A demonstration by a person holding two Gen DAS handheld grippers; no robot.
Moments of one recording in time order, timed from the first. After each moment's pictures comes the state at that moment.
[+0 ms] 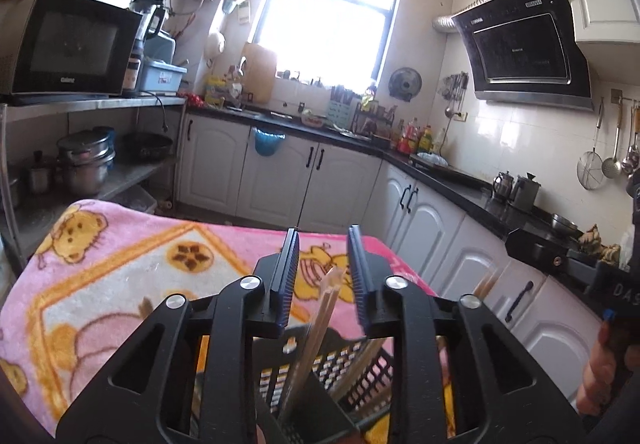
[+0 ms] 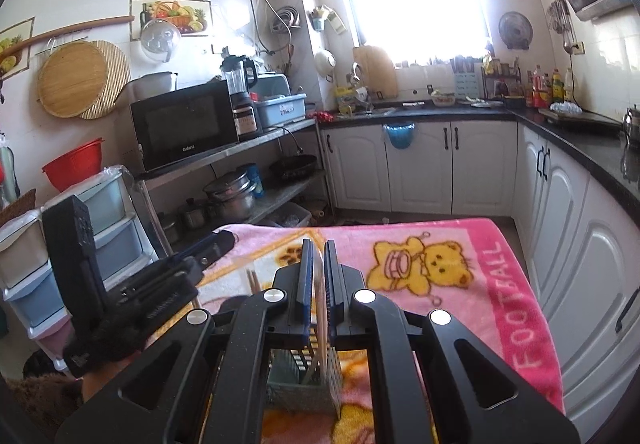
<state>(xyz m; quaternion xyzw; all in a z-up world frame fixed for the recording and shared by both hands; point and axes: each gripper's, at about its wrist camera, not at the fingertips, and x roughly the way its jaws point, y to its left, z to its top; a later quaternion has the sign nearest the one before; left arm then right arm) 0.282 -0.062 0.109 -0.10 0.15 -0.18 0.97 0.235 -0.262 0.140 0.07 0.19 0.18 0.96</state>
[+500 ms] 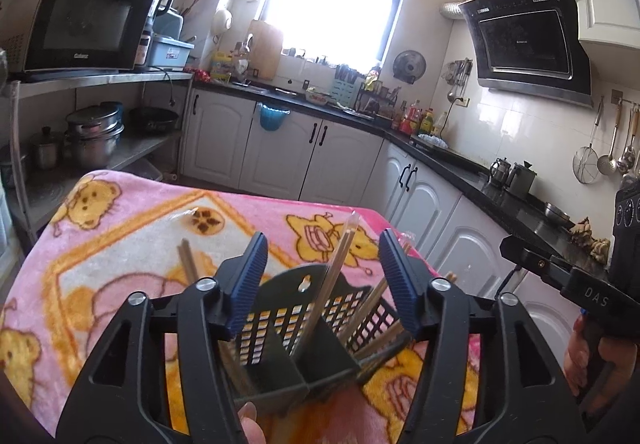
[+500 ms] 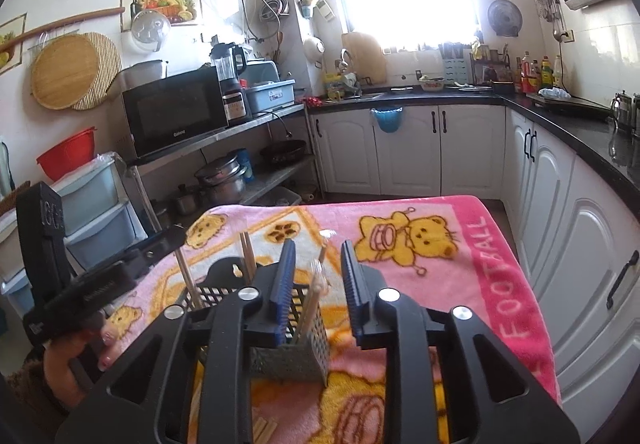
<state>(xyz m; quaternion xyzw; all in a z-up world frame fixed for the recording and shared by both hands) 0.250 -0.036 0.100 -0.11 0.19 -0.18 0.96 0.211 -0.275 0.120 0.06 0.21 0.16 0.96</state>
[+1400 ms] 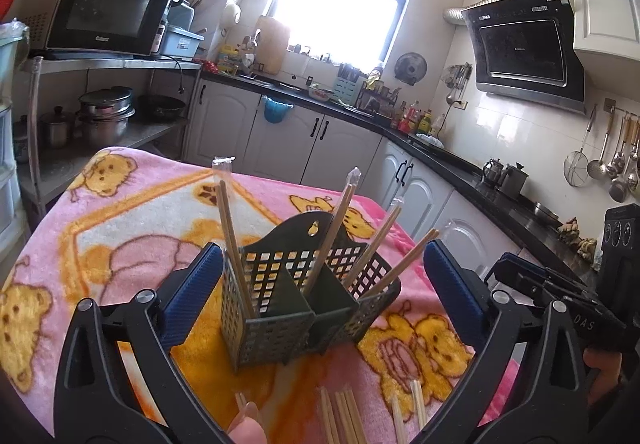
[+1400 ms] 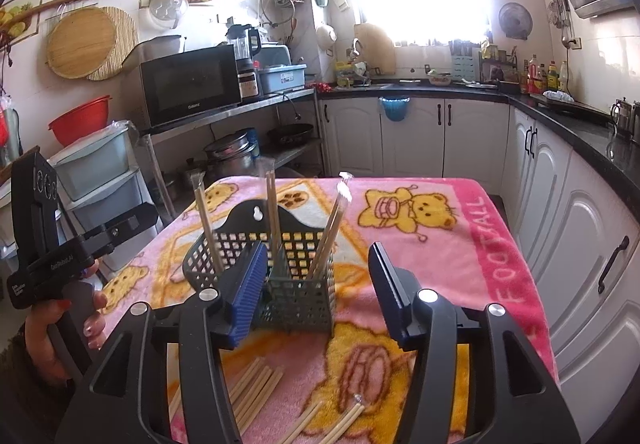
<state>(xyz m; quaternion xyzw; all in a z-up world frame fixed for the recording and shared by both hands) 0.195 -0.011 0.083 -0.14 0.20 -0.18 0.95 0.159 -0.264 0.093 0.03 0.23 0.17 0.96</state>
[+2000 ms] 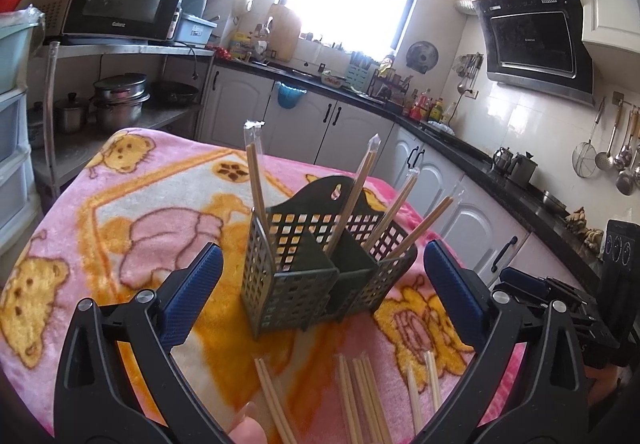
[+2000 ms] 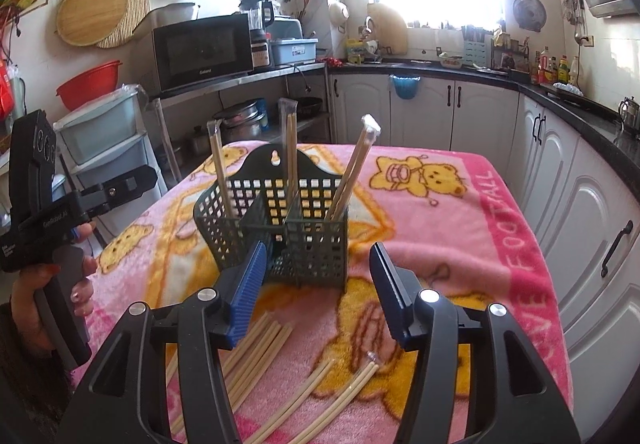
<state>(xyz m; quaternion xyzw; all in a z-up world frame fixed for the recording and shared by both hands) 0.175 0.001 0.066 -0.13 0.22 -0.16 0.95 0.139 -0.249 0.061 0.01 0.27 0.19 0.94</state>
